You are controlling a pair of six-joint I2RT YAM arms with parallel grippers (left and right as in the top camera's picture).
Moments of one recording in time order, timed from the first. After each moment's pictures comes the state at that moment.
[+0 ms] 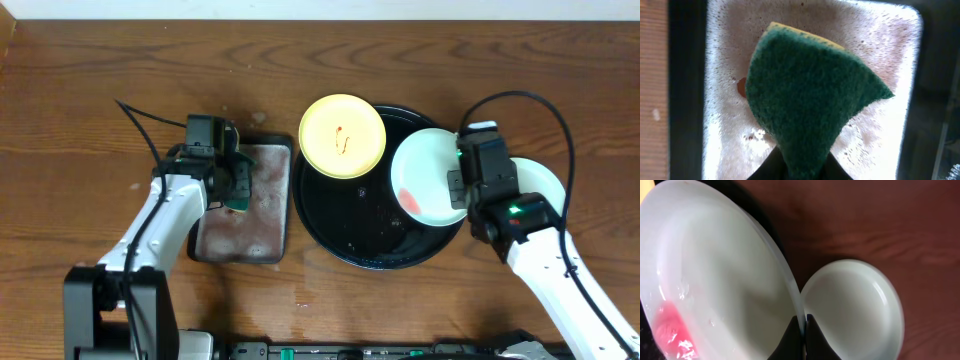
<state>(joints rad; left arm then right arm) -0.07 1.56 0.92 -0.58 0.07 -0.14 0.33 1.24 0.87 -0.59 0.42 0.06</state>
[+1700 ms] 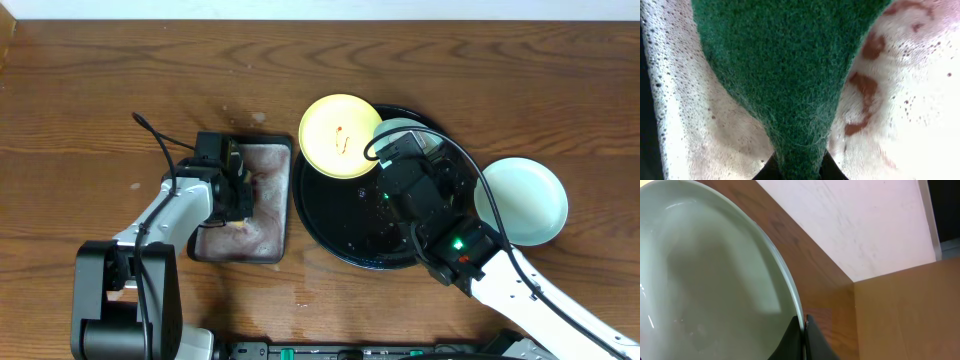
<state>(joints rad) -0.07 1.64 0.84 -0.60 0.06 -0.15 0.74 1.24 0.87 -0.33 0.95 -0.36</state>
